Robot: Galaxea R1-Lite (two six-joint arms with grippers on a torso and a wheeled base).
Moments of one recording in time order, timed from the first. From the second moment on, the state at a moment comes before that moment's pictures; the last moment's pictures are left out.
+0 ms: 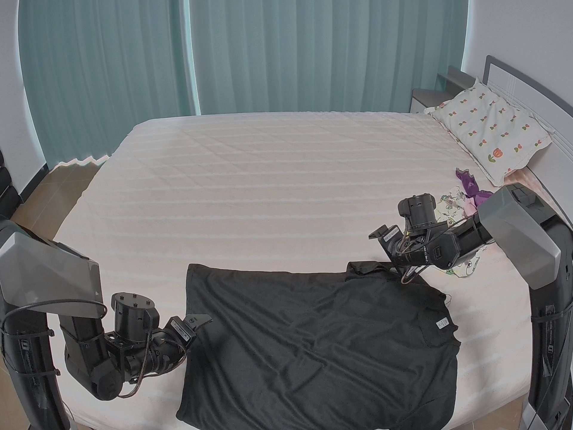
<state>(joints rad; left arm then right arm) -0.33 2.19 -0.21 -1.34 -0.04 -1.12 0.28 2.42 -1.42 -0.30 -0.05 1.15</state>
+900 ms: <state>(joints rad) -0.33 2.21 -0.21 -1.34 -0.04 -1.11 0.24 2.52 -1.48 -0.30 -0.10 1.05</state>
